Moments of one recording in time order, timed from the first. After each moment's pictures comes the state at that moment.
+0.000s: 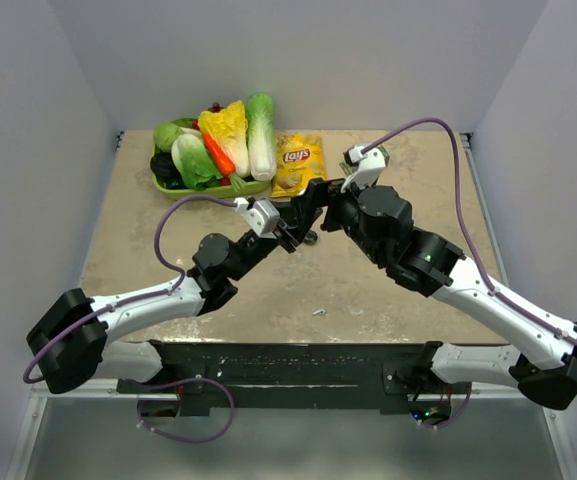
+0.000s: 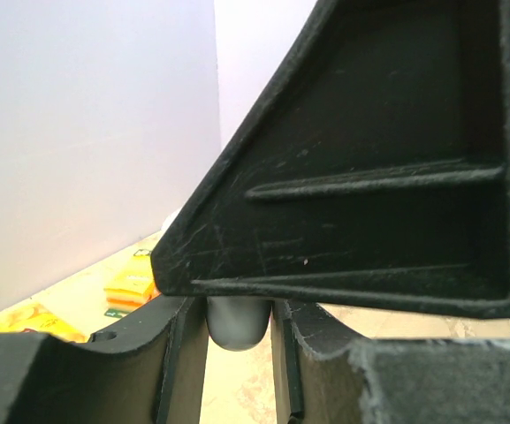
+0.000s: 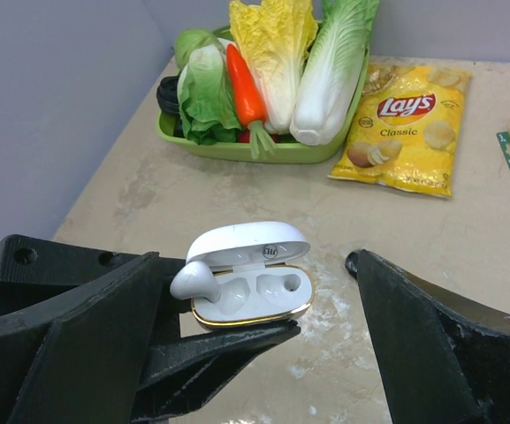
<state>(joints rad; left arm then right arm) -0.90 1.28 0.69 0.99 0.02 -0.02 0.94 1.14 1.27 -0.32 0.45 0.40</state>
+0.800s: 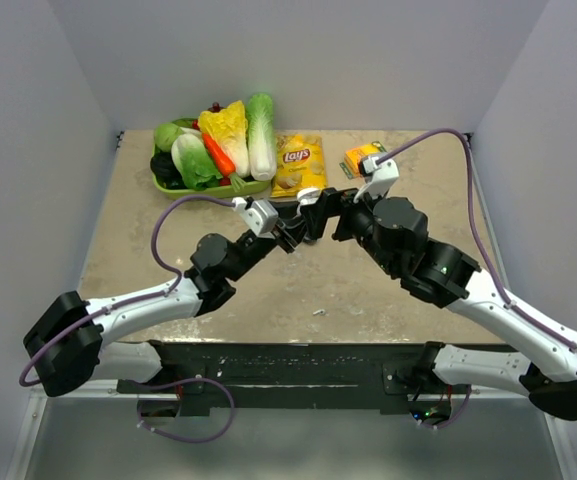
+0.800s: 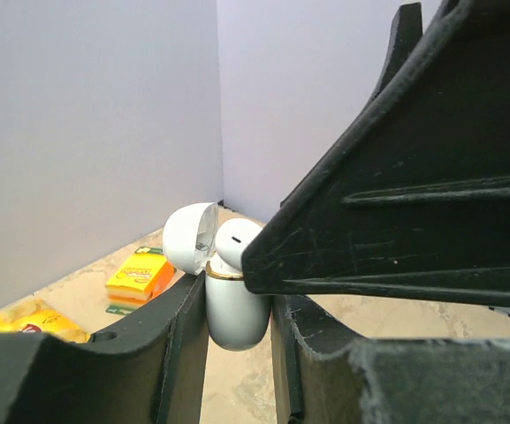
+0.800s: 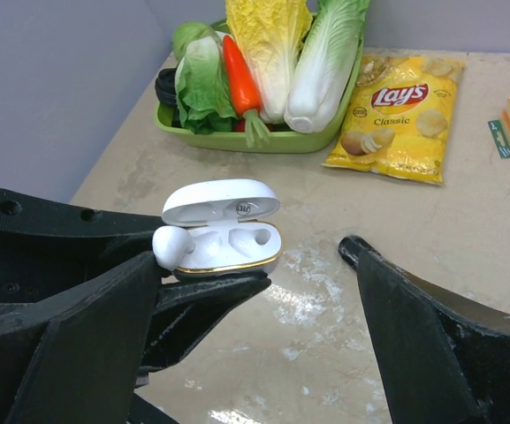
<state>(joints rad) -0.90 1.26 0.69 0.96 0.01 -0.02 0.94 1.05 1.20 -0.35 0.46 0.41</state>
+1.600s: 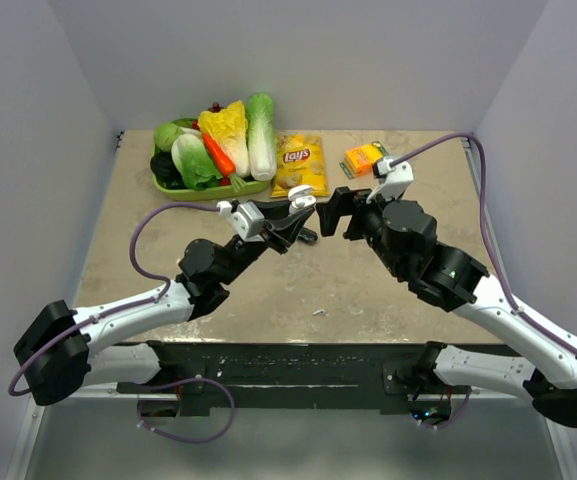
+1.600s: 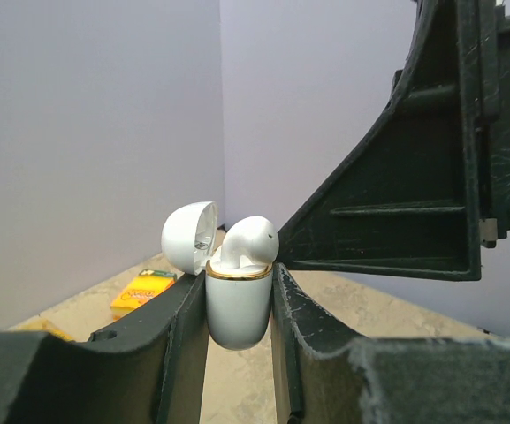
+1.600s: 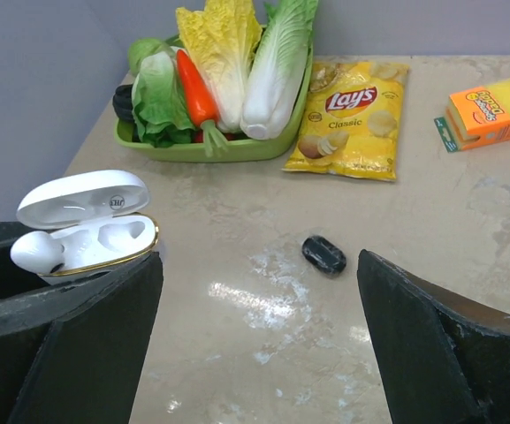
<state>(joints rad) -0.90 1.19 0.66 0.98 0.00 -0.02 0.92 1.00 1.17 -0.37 0.53 0.40</state>
